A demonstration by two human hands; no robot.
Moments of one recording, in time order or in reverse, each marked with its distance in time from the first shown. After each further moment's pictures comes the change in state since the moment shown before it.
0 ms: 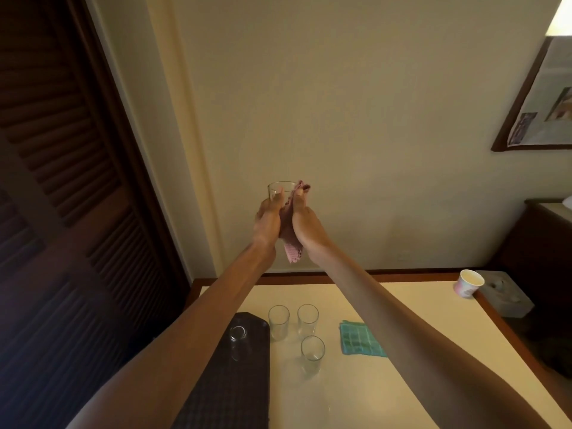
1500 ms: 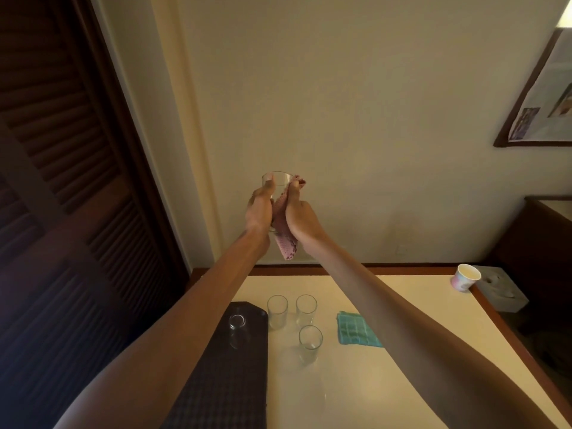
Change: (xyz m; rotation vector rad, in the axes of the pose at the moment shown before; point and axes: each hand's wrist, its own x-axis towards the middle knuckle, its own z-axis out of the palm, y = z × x) left_hand 0.002 0.005 -0.012 -0.071 0.091 -0.051; right_hand -0.006 -0.001 0.011 -0.144 0.026 0.032
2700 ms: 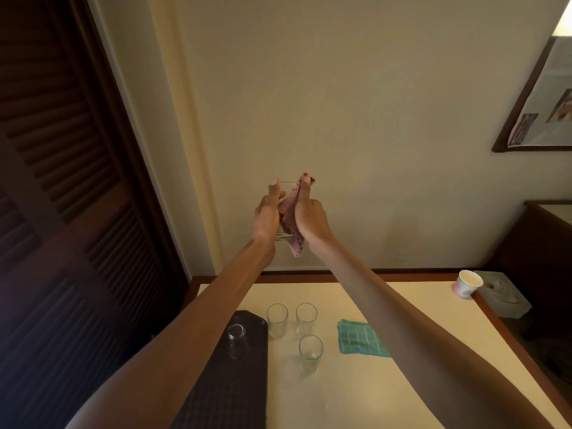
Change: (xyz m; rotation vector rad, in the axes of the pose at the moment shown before) left_hand -0.012 0.006 0.014 0.122 -0.060 0.059; right_hand 0.010 -0.009 -0.019 0.053 0.129 -0.048
